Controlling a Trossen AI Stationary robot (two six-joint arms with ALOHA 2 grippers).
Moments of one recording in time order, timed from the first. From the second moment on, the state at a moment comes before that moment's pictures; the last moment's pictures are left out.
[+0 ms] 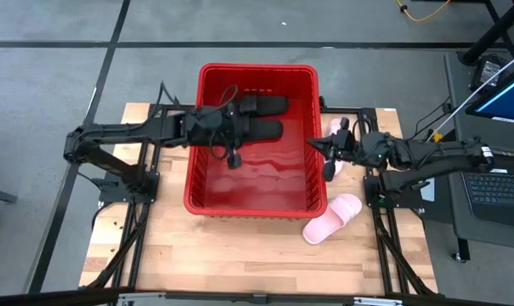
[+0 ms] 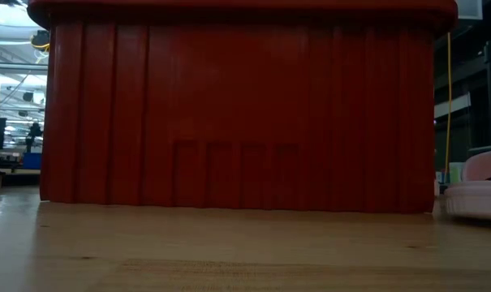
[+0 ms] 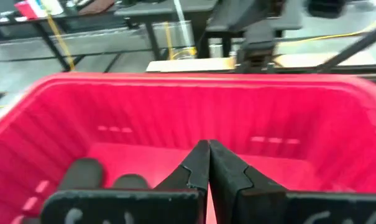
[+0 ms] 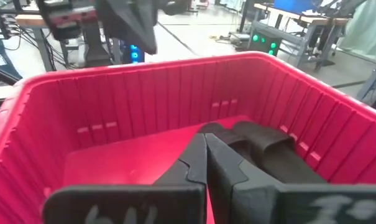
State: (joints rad) left arm 0.12 1.34 1.28 -0.34 -0.14 0.11; right arm 0.09 0.88 0.85 -0.20 0.47 0.04
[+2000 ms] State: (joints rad) left arm -0.10 1.19 1.28 -0.60 -0.49 0.12; right arm -0.01 0.70 0.54 -0.63 0.74 1.12
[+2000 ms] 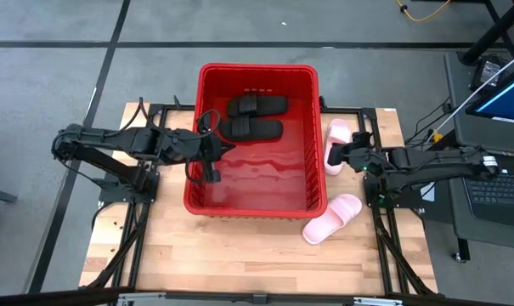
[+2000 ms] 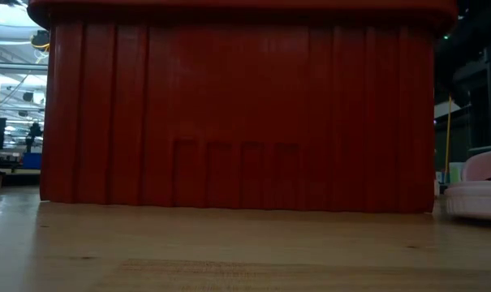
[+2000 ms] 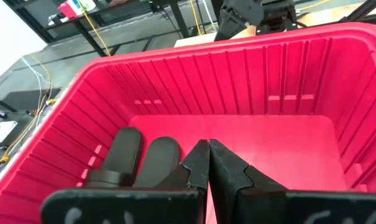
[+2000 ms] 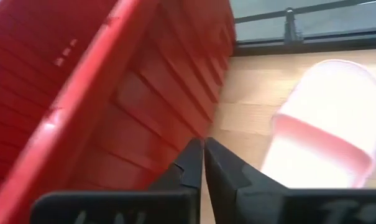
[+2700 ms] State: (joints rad) left arm -0.10 1.19 1.28 -0.61 -0.47 0.12; right arm -0.08 0.70 0.54 -0.75 0.67 0.65
